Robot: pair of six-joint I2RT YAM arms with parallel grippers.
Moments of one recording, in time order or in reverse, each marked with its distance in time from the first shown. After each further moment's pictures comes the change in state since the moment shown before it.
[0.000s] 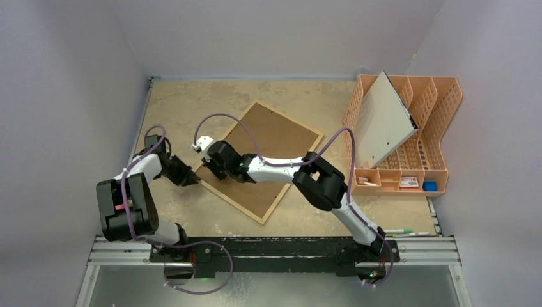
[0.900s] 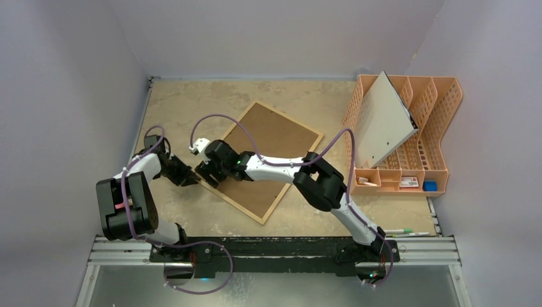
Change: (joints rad) left arm 0.005 0.011 0.003 -0.001 0.016 0.001; right arm 0.019 0.000 0.056 -0.114 -0.073 -0.016
